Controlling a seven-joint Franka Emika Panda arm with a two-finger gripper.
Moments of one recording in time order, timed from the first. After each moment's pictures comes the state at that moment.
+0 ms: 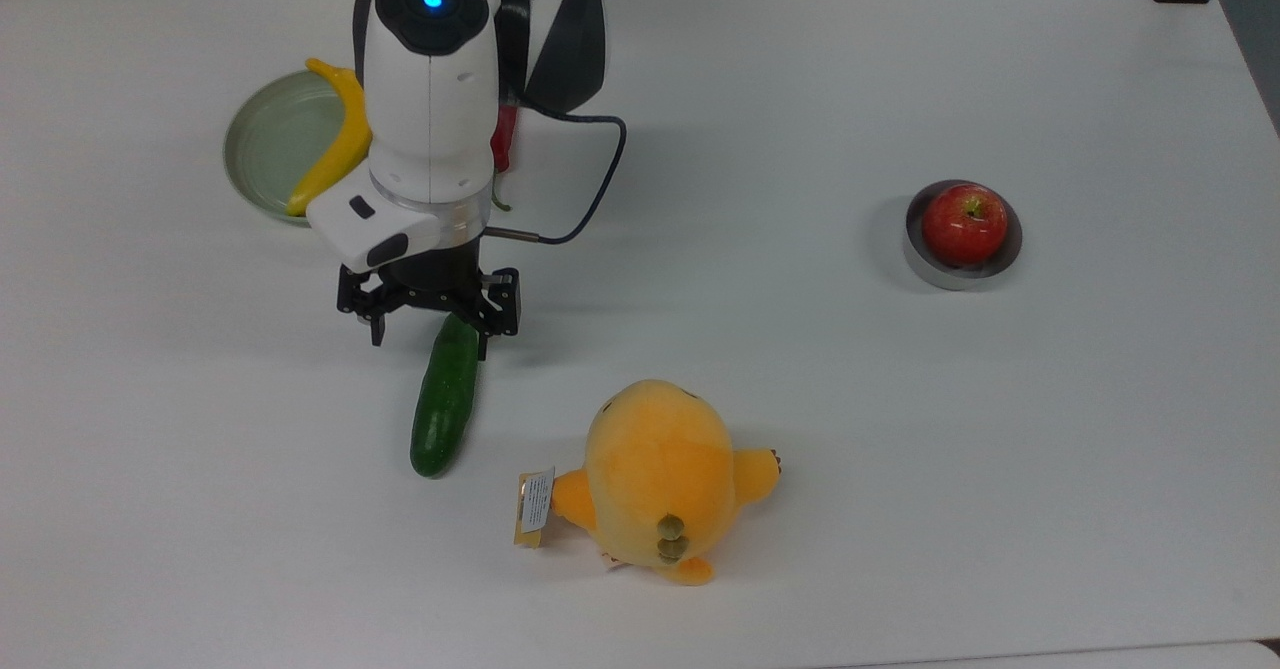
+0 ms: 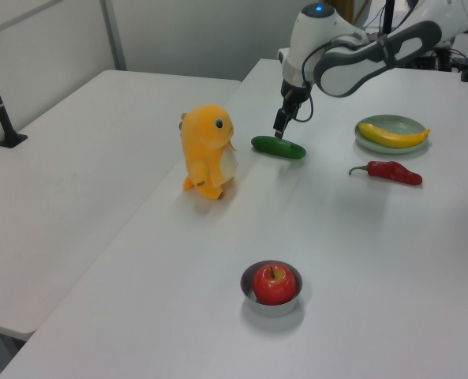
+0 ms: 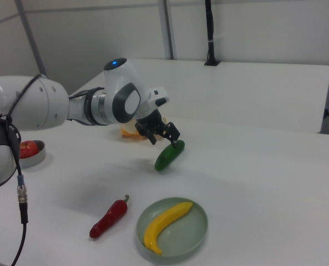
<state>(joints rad) -0.06 0.56 0.05 -1.52 -0.25 2.38 0.14</state>
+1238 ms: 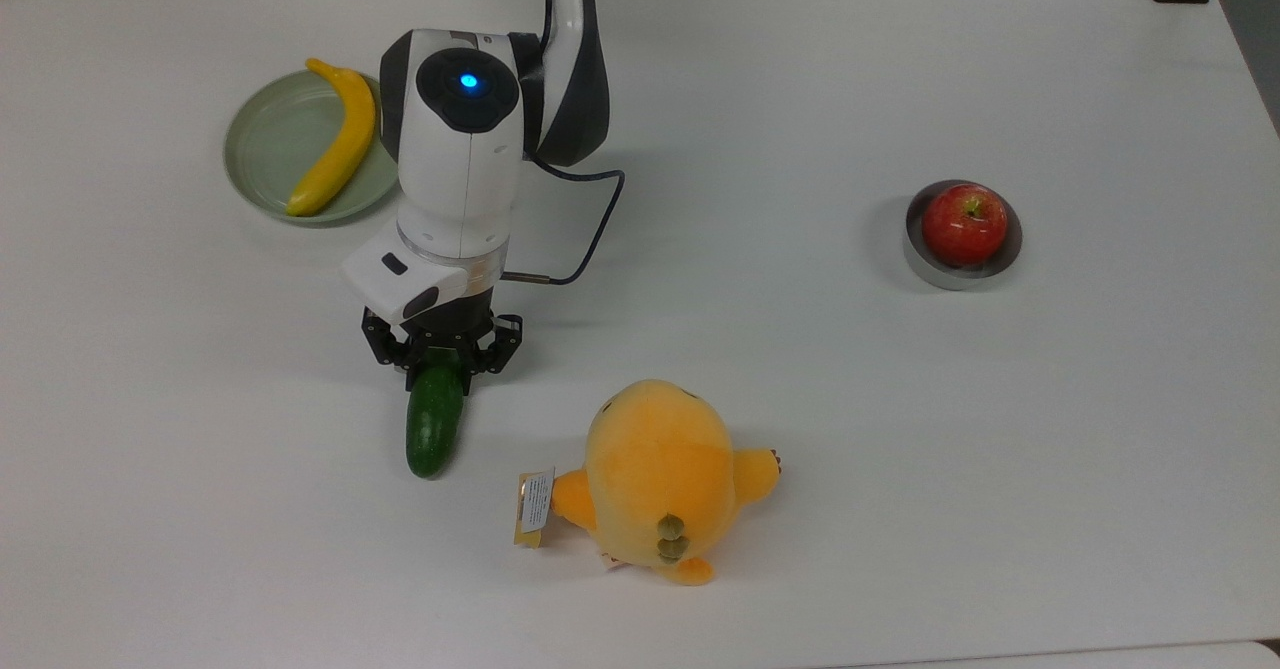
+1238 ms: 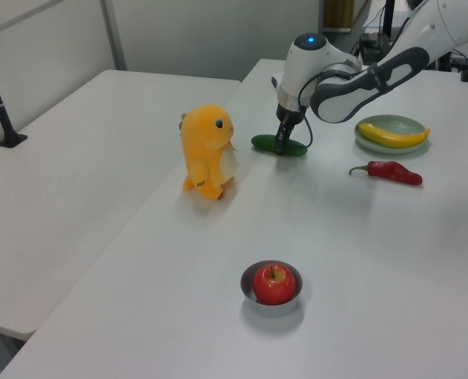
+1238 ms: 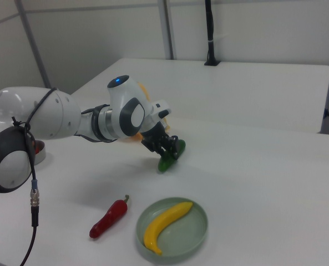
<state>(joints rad) -0.06 0.66 0.05 -1.50 -0.36 2.45 0.13</state>
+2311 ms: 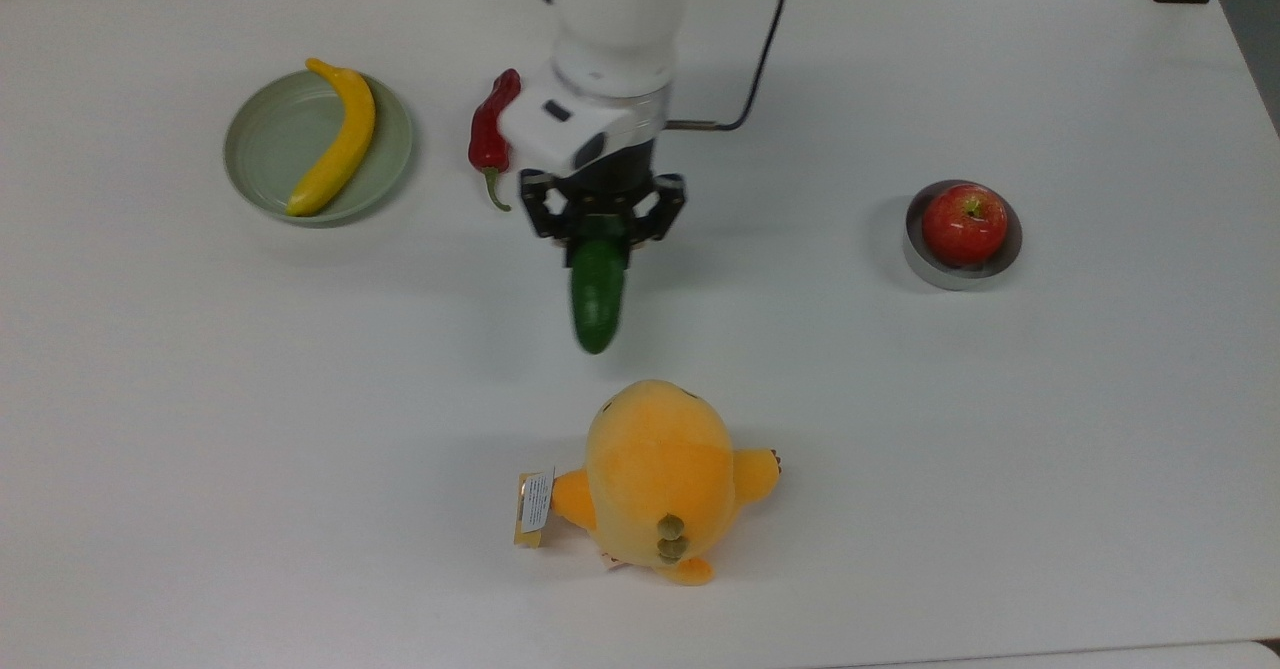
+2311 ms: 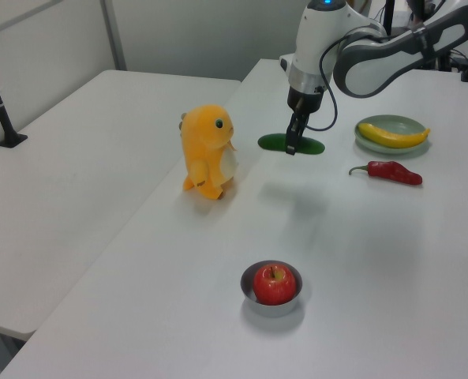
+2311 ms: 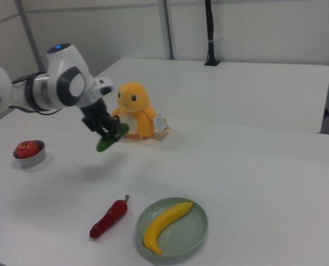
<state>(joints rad) 0.11 0.33 0.09 -1.72 -0.20 2.25 0.19</state>
